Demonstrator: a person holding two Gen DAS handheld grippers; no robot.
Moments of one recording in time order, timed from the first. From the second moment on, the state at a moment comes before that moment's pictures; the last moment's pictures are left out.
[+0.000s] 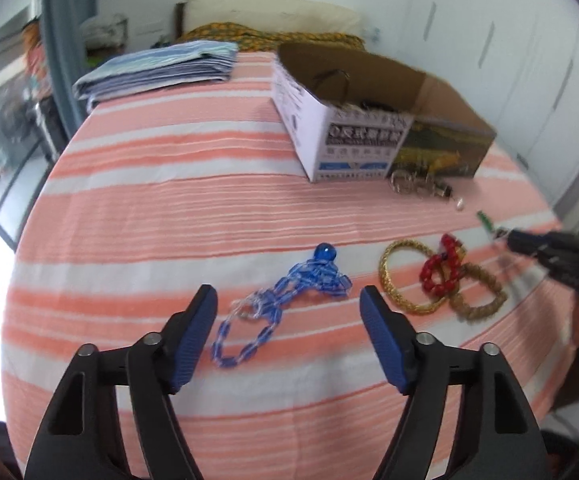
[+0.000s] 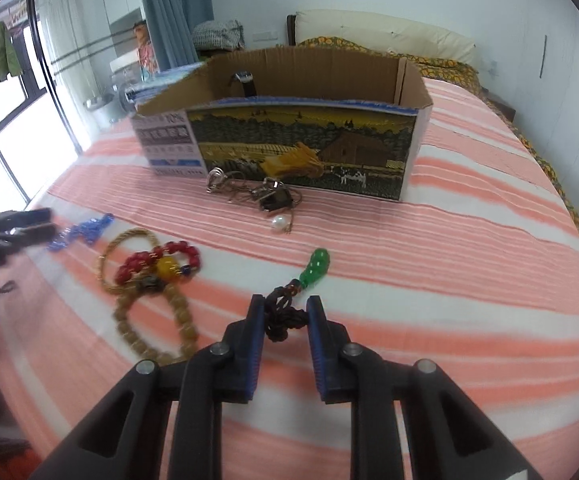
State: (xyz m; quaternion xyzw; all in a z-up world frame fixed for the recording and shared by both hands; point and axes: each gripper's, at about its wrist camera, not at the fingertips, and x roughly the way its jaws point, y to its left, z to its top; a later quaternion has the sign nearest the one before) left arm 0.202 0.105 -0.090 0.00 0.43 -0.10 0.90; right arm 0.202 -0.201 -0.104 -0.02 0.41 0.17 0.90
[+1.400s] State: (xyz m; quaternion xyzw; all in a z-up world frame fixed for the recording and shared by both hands) left arm 0.179 0.106 0.009 -0.12 0.36 -0.15 0.91; right arm 0.139 -0.223 -0.029 0.05 0.35 0.21 0.91
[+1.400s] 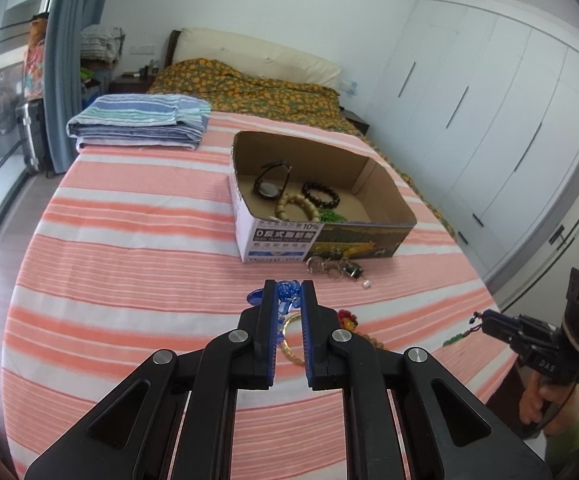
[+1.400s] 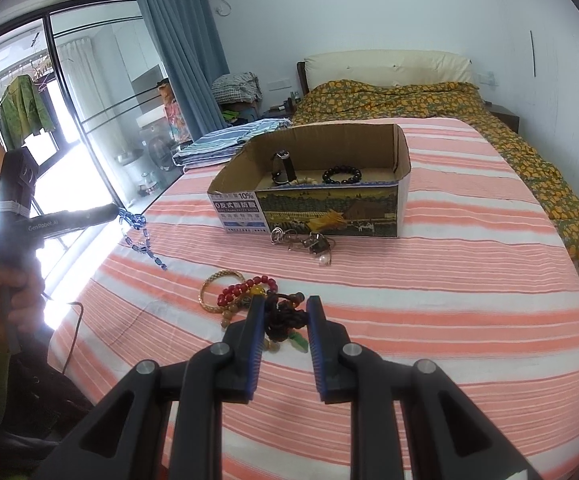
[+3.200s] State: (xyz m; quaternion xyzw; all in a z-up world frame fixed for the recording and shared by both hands) left arm 0.164 0.092 0.024 0.03 0.34 0.00 0.94; right arm 0.156 -0.254 -0.085 -0.03 0.37 0.08 0.93
